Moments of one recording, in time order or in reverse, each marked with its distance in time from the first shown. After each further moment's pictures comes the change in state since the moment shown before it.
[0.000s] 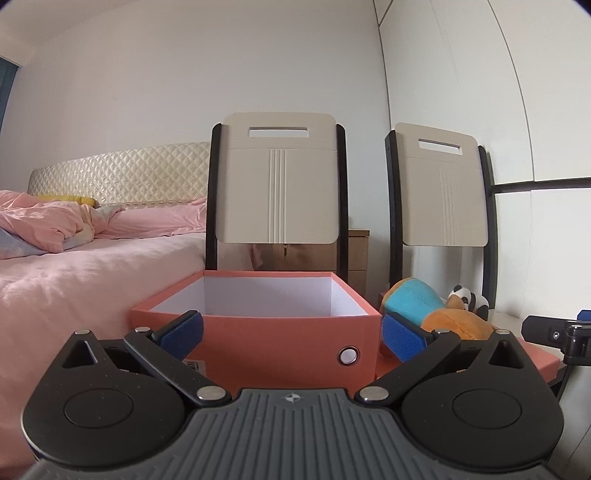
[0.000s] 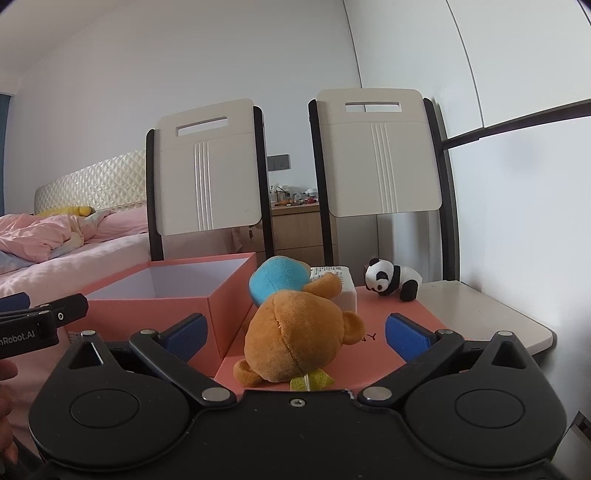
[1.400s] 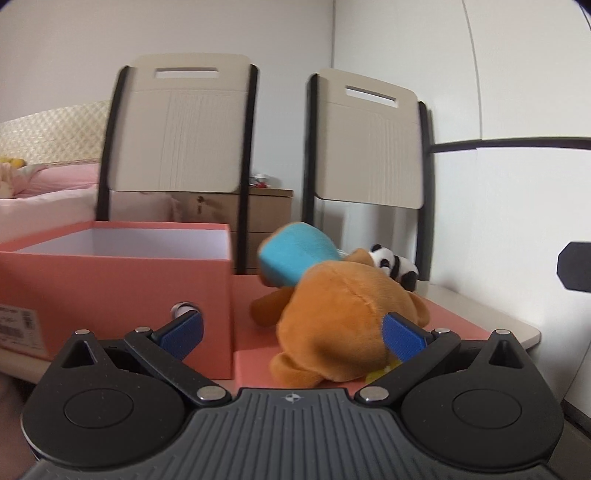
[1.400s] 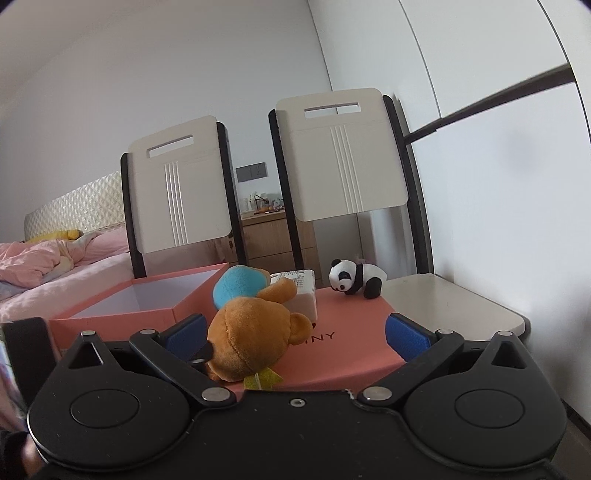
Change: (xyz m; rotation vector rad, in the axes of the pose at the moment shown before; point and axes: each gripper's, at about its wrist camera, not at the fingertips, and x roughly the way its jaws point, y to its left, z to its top) left arm 0.077 -0.102 -0.046 -0.021 0.093 -0.213; right arm -0.024 -0.059 0.001 0.100 -0.013 -0.030
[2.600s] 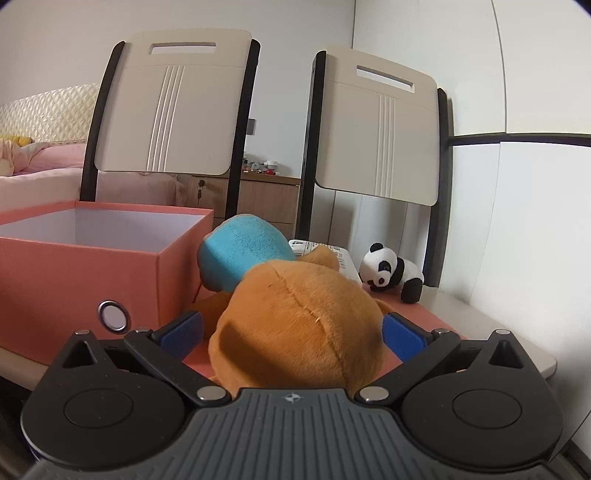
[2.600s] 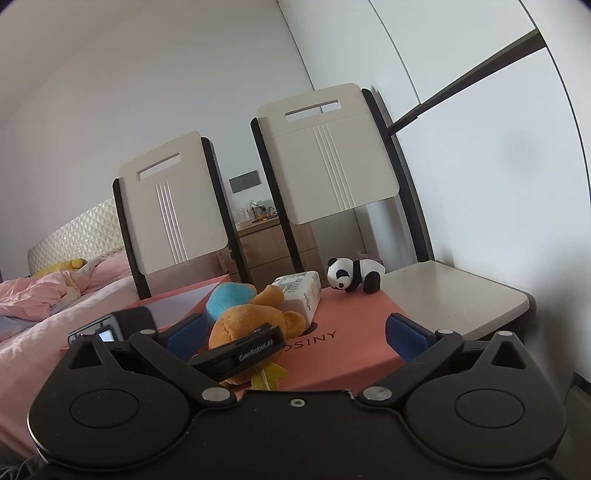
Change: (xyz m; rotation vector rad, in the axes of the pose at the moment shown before) left arm 0.066 -0.042 0.008 -0.076 0.048 0.072; right arm -0.005 -0.017 -0.002 0.110 -0.011 0.024
